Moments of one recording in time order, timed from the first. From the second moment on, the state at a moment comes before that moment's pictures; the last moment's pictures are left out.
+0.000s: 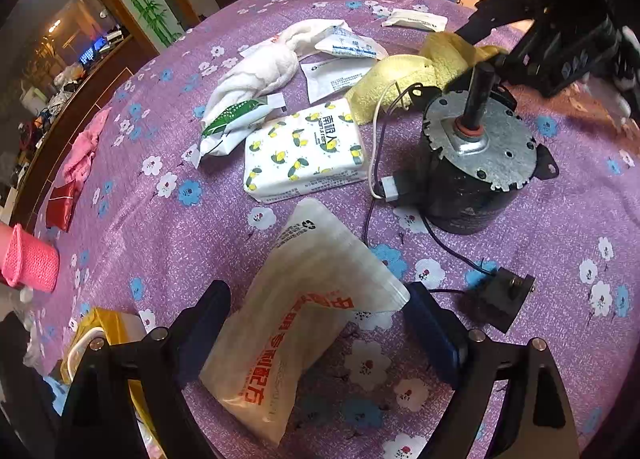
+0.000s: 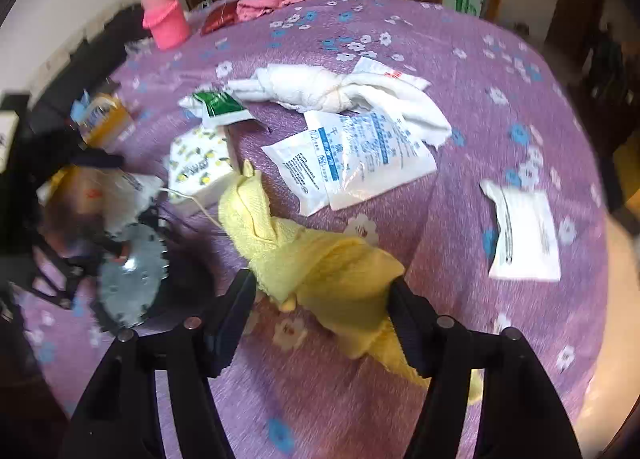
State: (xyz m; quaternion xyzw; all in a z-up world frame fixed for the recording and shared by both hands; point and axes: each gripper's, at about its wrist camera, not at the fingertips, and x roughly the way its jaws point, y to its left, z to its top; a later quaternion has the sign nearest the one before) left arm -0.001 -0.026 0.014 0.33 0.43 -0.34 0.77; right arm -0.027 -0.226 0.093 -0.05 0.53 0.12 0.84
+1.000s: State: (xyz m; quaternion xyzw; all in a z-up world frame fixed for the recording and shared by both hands) left arm -0.119 0.084 0.104 0.01 0.39 -0.38 0.84; right arm -0.134 -0.253 0.150 0.13 0.43 0.11 0.88
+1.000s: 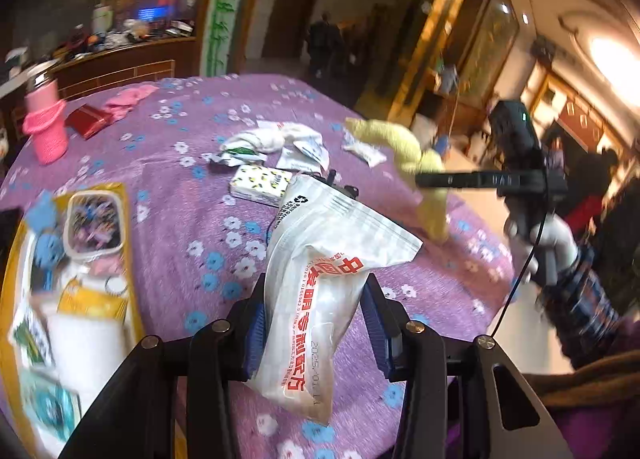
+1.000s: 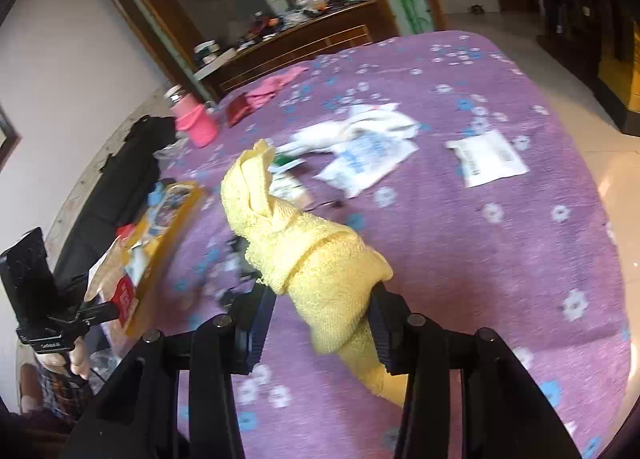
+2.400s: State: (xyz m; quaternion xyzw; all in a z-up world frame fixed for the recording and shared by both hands) left arm -0.108 0.308 0.027 -0.17 0.41 -0.12 0.89; right arm -0.062 0.102 0.146 0.08 0.51 0.34 0.79
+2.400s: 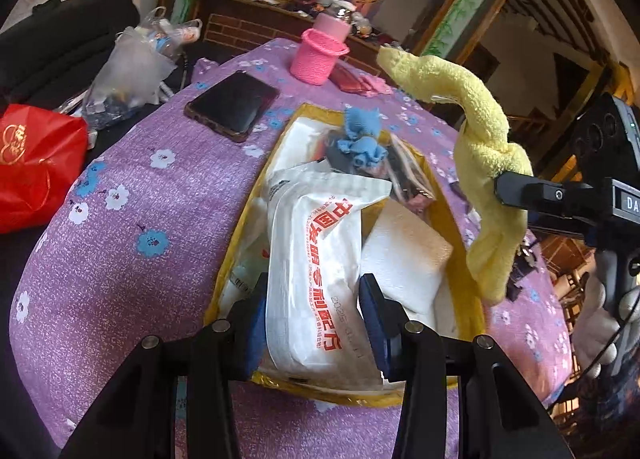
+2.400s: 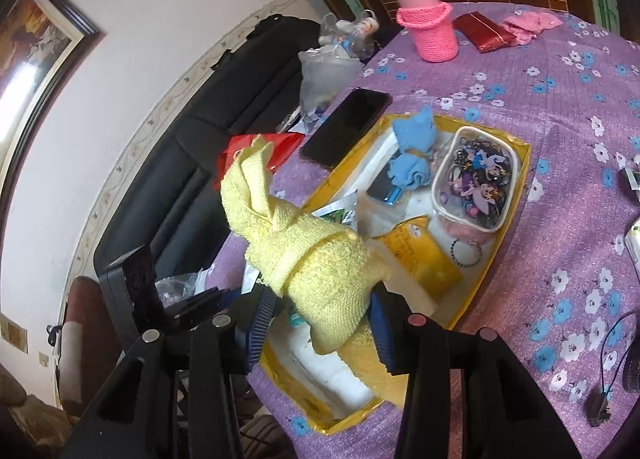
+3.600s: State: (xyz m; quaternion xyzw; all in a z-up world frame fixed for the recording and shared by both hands) left arm -0.130 0.275 0.080 -0.17 0.36 -0.05 0.92; right arm -0.120 0.073 0.135 0.03 0.44 0.29 0.85
